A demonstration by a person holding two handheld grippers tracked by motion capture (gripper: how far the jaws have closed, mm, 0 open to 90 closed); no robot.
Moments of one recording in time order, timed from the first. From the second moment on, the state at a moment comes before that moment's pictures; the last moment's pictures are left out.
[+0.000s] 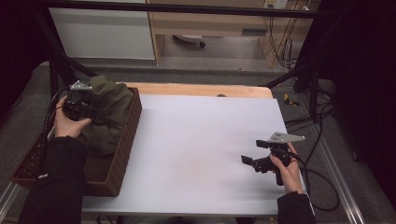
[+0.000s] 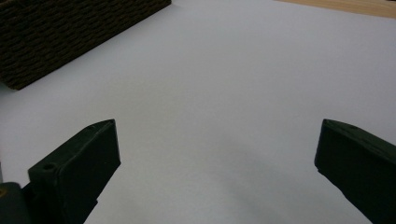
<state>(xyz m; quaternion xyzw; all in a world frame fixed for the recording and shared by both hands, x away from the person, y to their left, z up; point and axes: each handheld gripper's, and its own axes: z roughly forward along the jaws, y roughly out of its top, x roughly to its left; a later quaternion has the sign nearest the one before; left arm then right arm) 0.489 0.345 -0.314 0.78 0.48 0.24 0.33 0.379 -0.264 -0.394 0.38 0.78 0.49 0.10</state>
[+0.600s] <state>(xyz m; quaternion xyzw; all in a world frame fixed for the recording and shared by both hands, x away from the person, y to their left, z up) 0.506 0.349 -0.338 0.78 0.49 0.23 0.31 0.380 -0.265 -0.394 0.38 0.78 0.49 0.10</state>
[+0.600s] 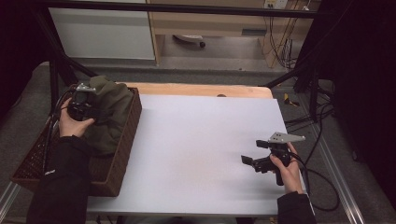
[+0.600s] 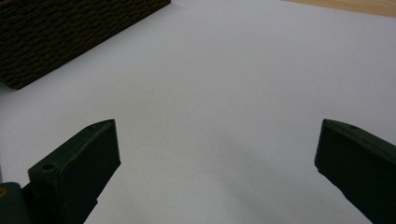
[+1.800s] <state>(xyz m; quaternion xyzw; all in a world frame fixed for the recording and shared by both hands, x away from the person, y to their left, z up) 0.510 0.336 -0.359 0.81 0.48 0.19 0.29 0.379 -0.265 -0.394 0.38 0.78 0.49 0.10</state>
